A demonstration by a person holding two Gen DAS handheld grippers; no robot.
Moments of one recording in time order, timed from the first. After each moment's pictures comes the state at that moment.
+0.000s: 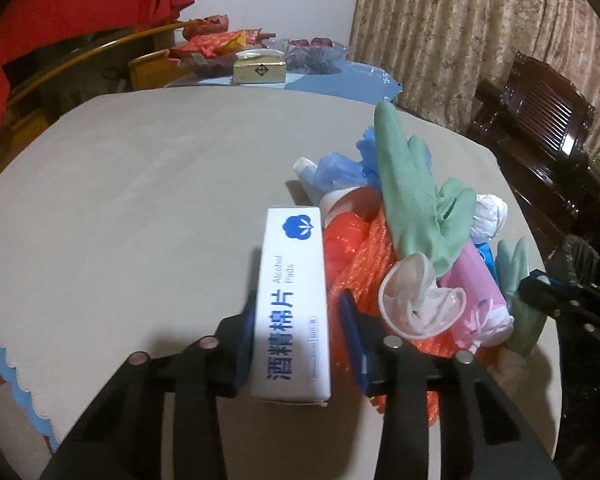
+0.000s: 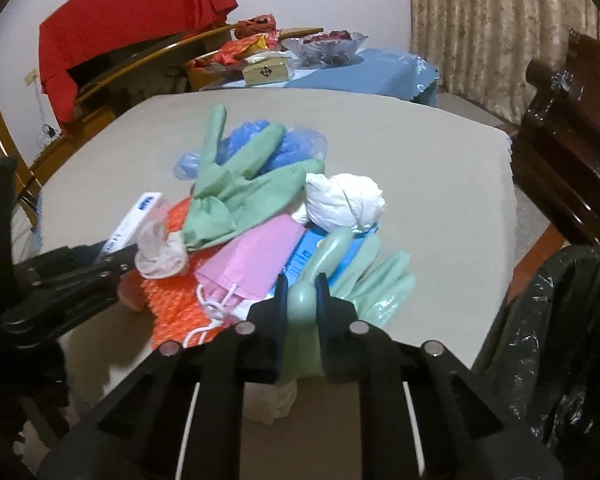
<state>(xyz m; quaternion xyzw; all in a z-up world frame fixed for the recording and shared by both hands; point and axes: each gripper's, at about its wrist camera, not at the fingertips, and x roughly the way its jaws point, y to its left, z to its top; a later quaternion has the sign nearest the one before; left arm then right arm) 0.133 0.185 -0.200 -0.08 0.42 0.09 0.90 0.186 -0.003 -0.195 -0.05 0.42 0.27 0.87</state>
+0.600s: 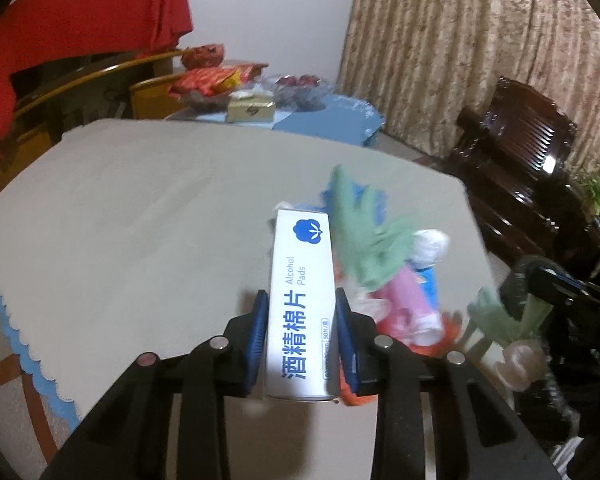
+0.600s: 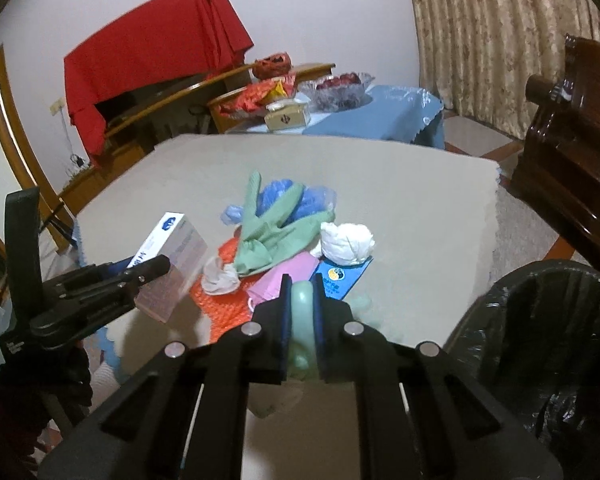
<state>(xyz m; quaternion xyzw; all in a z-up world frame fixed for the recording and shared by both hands) 0.097 0.163 -0.139 -0.09 0.37 0.07 0.92 0.149 -0.049 -0.128 0.00 0.37 0.31 0.88</state>
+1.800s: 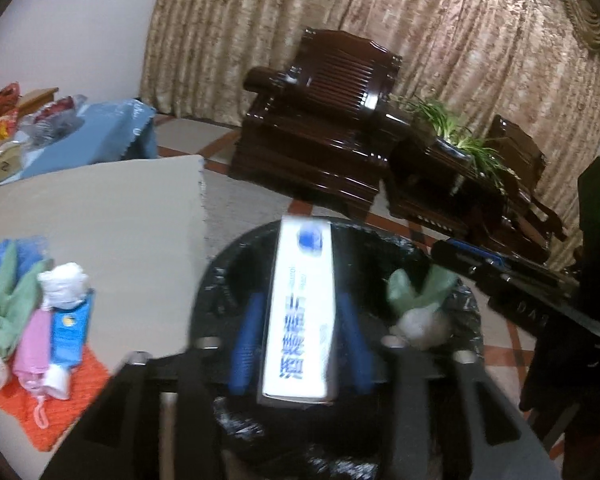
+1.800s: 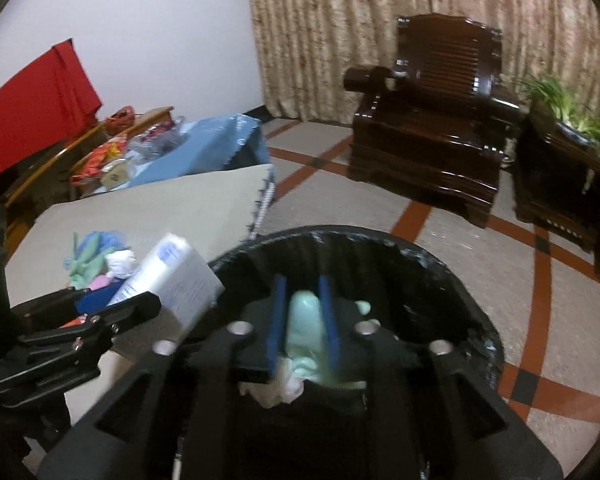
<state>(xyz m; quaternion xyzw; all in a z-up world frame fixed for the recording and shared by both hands) 0.155 -0.100 -0.116 -0.04 0.37 -0.25 0.89 0.138 -0.283 -0.123 0.05 0.35 0.05 0.93</state>
